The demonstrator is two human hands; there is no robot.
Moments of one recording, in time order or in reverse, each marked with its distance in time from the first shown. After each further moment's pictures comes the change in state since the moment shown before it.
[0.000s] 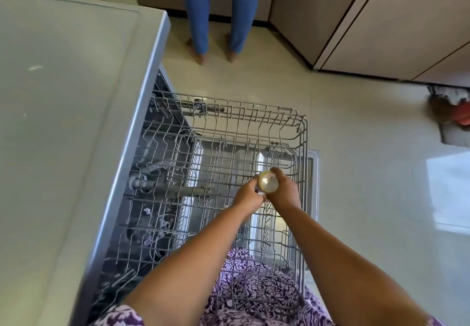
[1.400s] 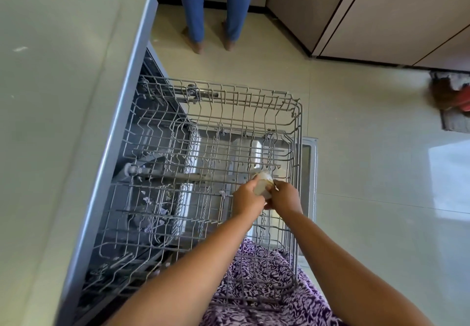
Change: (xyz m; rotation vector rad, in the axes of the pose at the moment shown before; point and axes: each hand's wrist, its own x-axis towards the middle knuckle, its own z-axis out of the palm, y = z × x) left_hand -0.039 -0.011 0.034 0.022 0.190 -0.002; right_hand -0.032 0.034 0.002 0.251 -0.140 0.242
